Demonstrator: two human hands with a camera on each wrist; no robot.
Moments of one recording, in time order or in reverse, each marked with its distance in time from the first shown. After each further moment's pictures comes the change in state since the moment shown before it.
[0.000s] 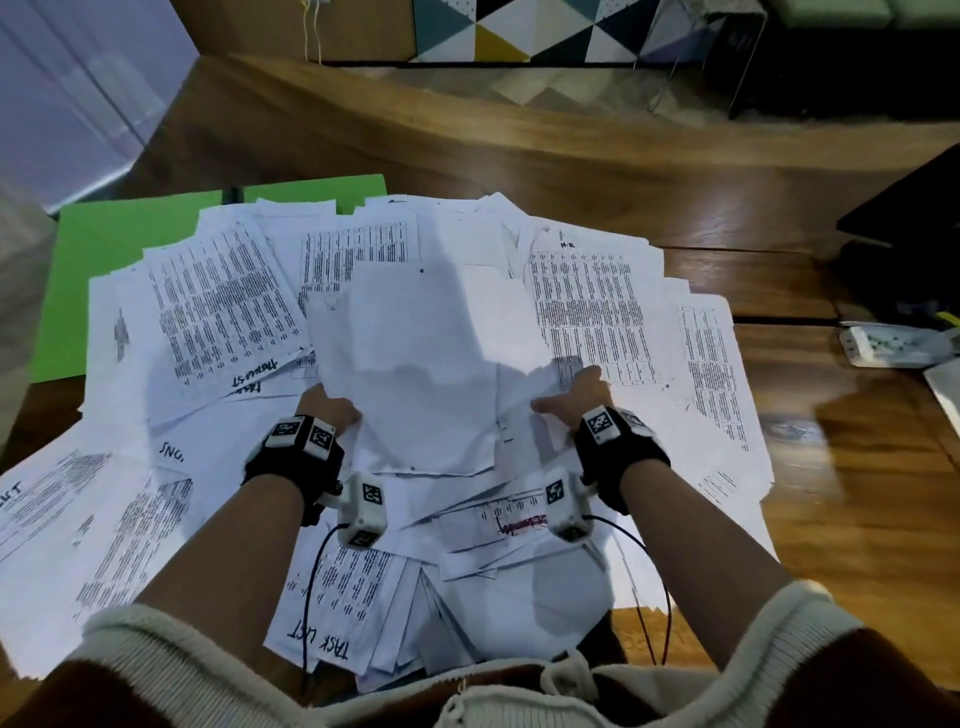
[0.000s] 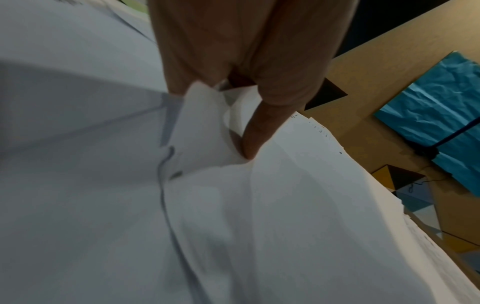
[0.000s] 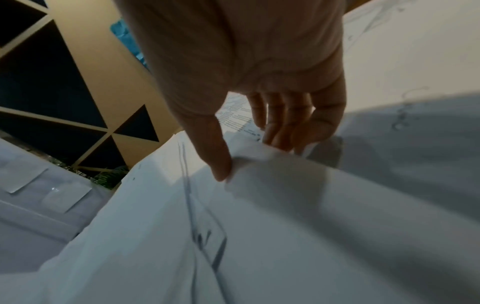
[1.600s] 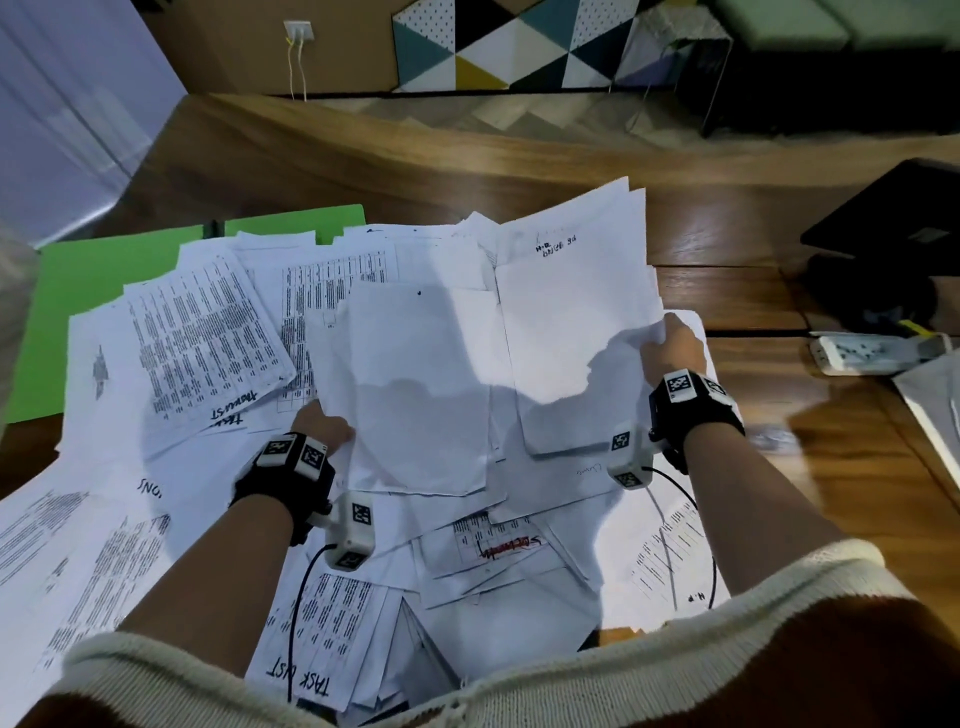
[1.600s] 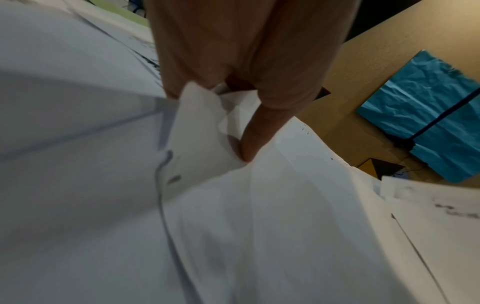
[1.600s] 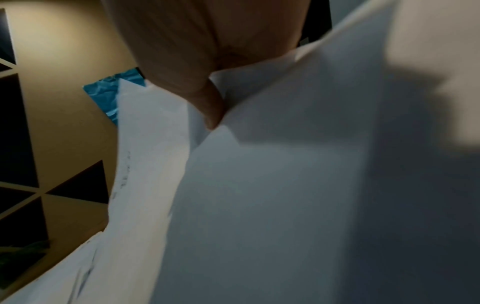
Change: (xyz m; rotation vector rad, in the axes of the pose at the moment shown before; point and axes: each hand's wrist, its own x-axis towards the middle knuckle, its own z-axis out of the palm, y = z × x) left_hand 0.004 0.019 0.007 0.006 0.014 -0.007; right_hand 0.031 0.019 -0.123 0.030 0.404 -0.120
